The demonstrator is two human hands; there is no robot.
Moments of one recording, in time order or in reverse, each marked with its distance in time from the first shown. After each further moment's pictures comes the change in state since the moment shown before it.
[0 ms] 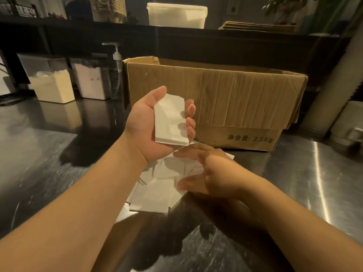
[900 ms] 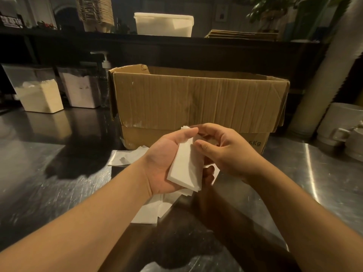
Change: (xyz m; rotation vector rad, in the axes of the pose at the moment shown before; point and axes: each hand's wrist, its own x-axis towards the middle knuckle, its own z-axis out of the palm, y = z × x) left_hand 0.003 -0.046 0.017 0.339 0.037 -0.226; right_hand -0.013 0.009 -0.041 0.505 0.323 -0.048
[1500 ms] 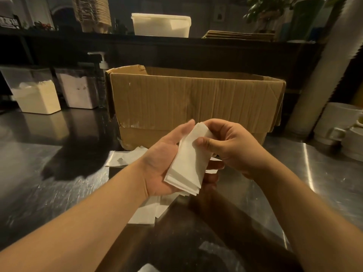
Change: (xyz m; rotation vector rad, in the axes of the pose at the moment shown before) left_hand 0.006 0.000 -0.006 0.041 -0.058 -0.006; right_hand -0.002 -0.001 -0.015 0.237 -0.024 0.061
